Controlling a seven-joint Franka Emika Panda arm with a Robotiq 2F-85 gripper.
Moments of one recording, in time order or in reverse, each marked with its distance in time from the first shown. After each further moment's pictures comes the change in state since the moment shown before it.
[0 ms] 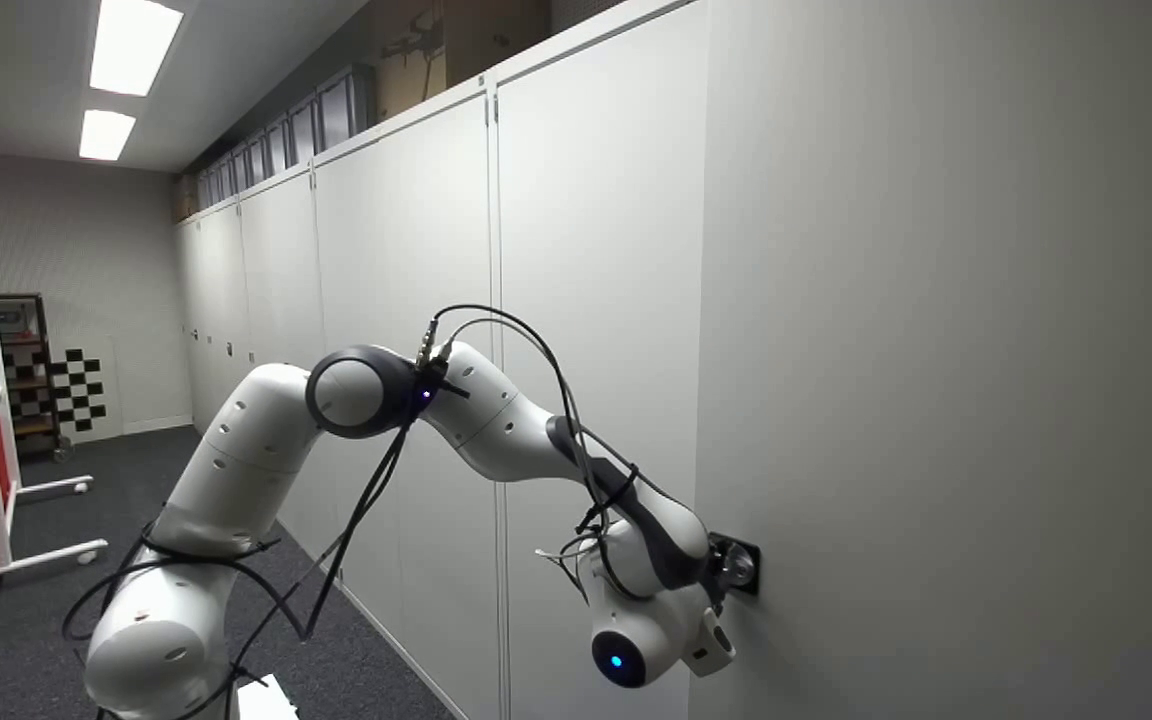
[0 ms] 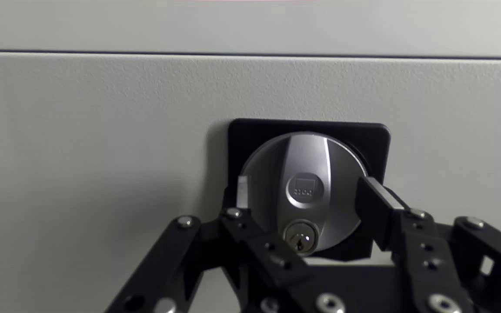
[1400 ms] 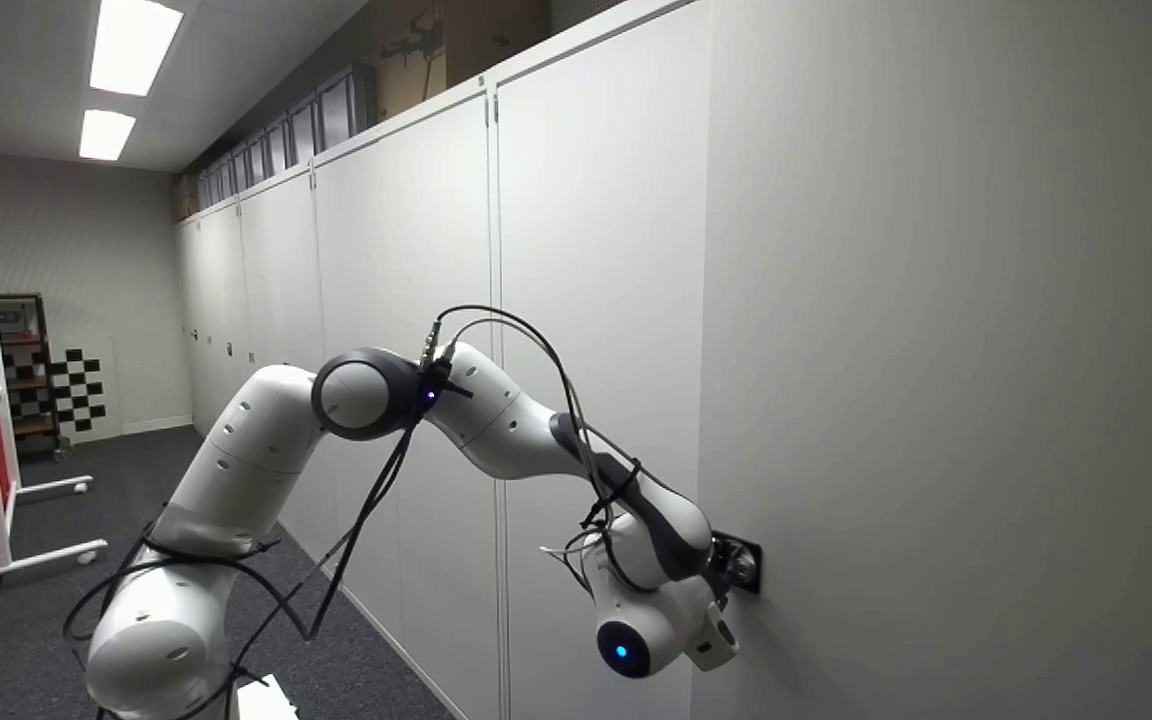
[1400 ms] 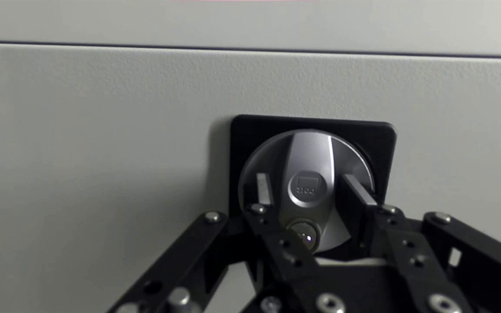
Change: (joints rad) arm 0.012 0.015 0.002 0.038 0.001 0.043 0.004
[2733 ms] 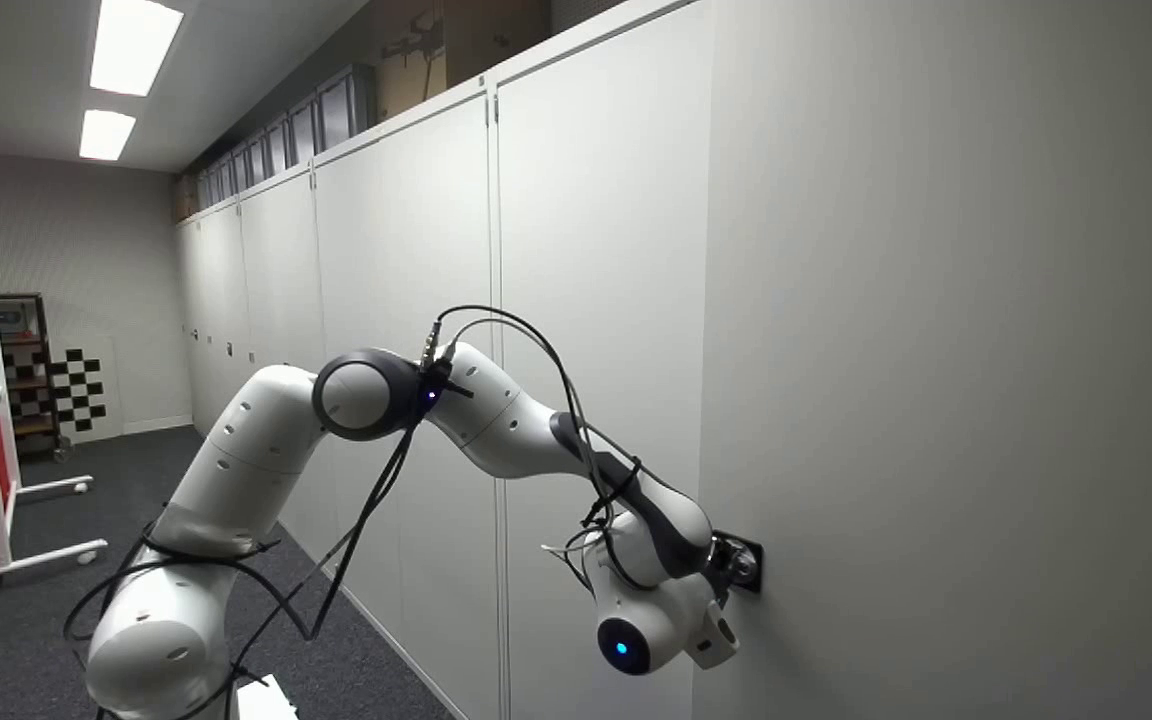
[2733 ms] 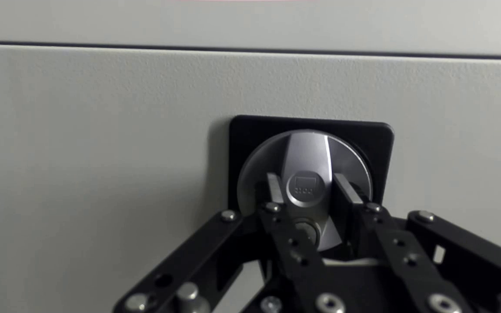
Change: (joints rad) arm 0.001 0.001 0.006 0.008 0.006 0.014 0.001
